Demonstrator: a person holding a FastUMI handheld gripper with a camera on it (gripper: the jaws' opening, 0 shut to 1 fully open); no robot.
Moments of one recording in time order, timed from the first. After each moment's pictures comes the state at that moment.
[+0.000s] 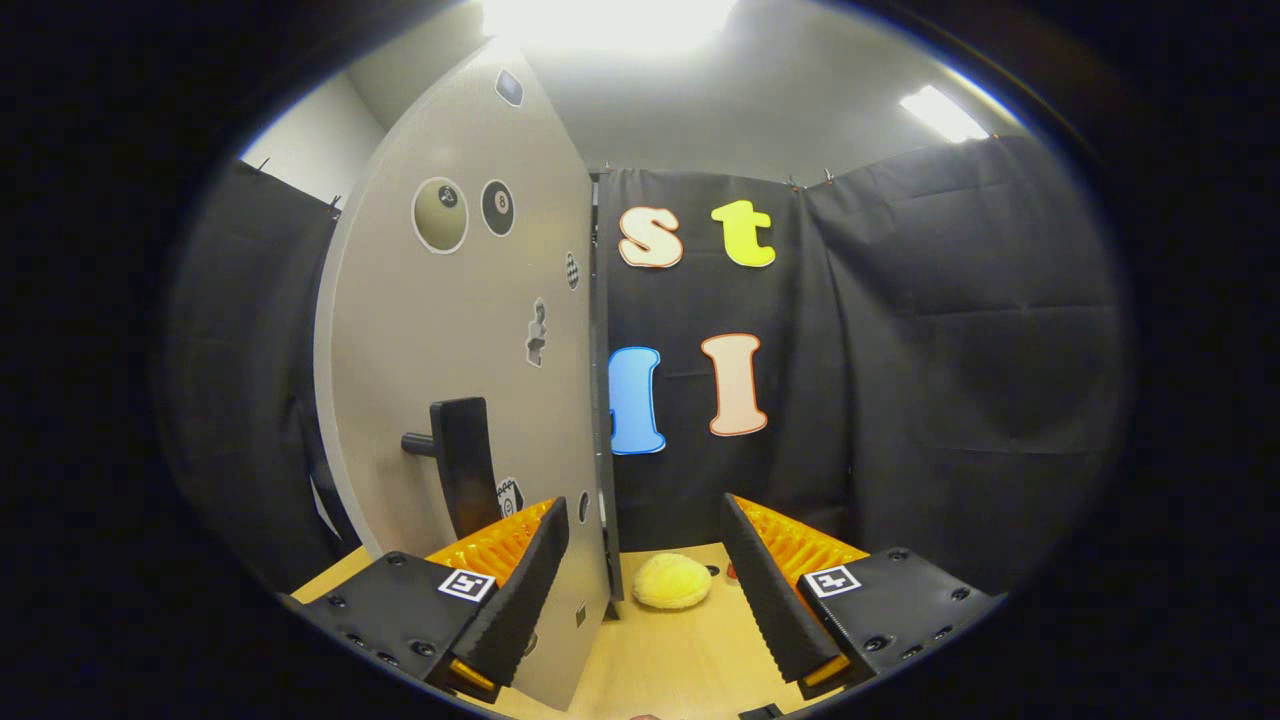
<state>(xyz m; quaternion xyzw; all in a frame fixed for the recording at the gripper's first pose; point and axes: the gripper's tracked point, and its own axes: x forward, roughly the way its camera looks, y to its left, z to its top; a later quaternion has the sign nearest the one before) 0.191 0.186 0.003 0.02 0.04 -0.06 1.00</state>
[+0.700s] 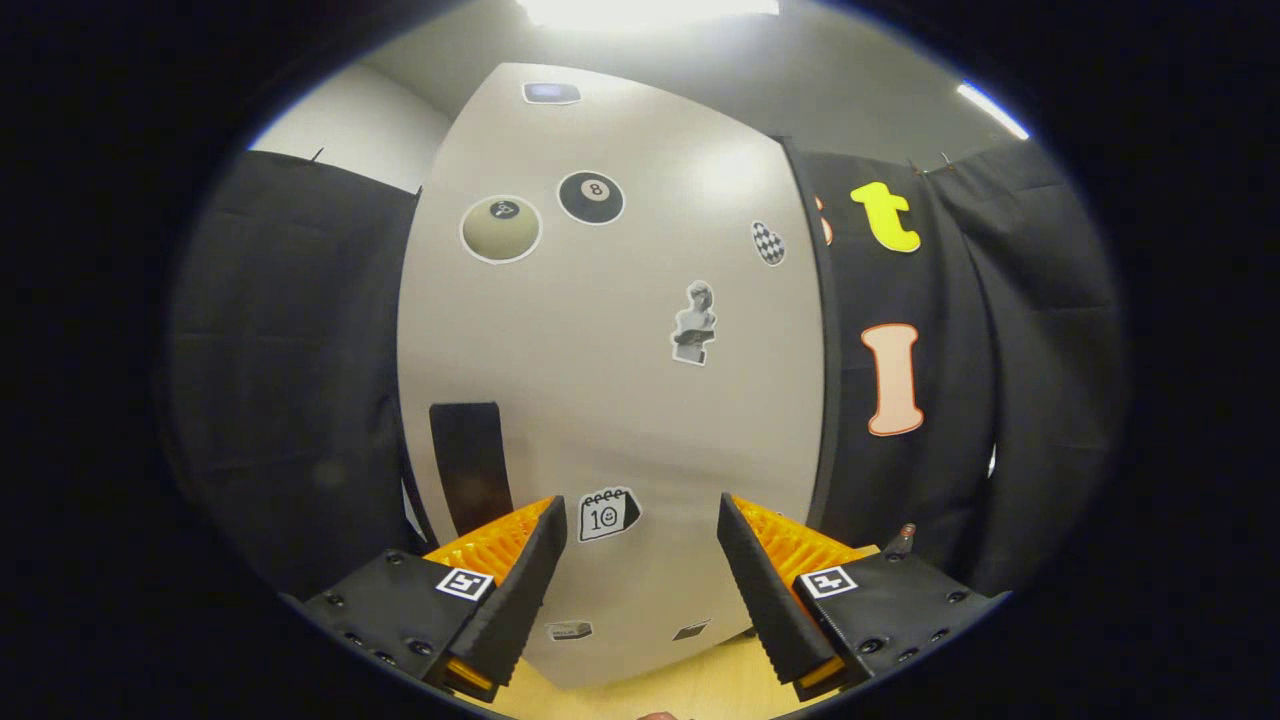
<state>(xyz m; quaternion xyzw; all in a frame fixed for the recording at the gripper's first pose) 0.289 0.366 0.006 0.03 0.05 0.09 0.99</state>
